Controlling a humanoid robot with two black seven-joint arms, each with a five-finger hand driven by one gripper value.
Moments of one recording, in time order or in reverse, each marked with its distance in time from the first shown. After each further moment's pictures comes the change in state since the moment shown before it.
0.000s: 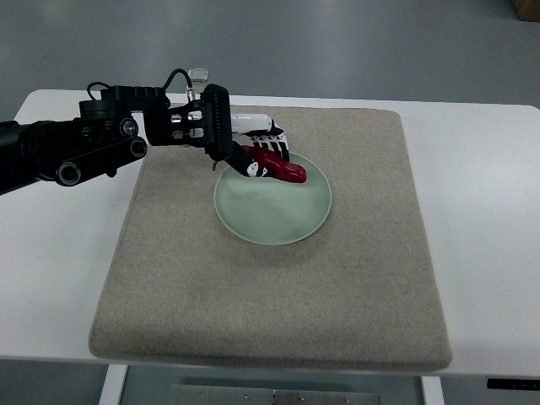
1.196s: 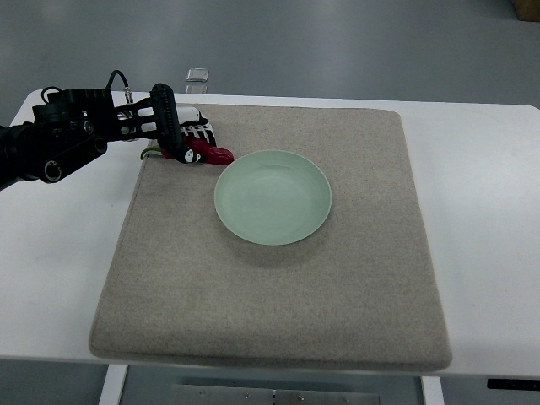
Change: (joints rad) left arm 0.054 -0.011 0.059 0.330 0.009 0.005 0.014; right arm 0.000 0.000 0.000 0.000 0.000 0.000 0.000
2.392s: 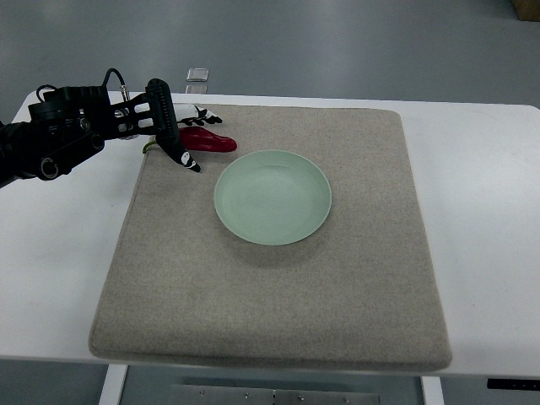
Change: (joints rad) left arm -0.002 0.004 -0.005 -0.001 -0.032 -0.003 -0.002; right arm 0.000 0.000 0.000 0.001 0.000 0.000 0.000
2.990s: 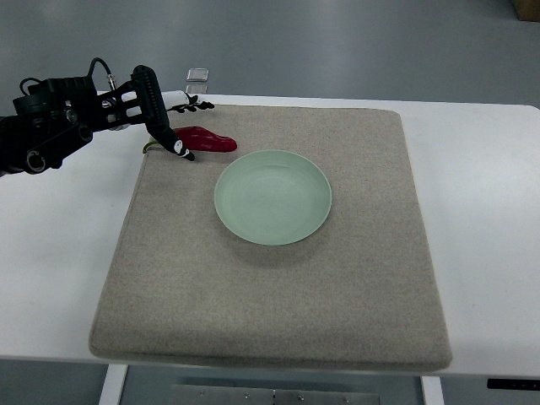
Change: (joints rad) left arm -0.001 0.037 -0.054 -0.011 0.000 0.003 0.002; right arm 0.000 0.000 0.000 0.000 0.000 0.000 0.000
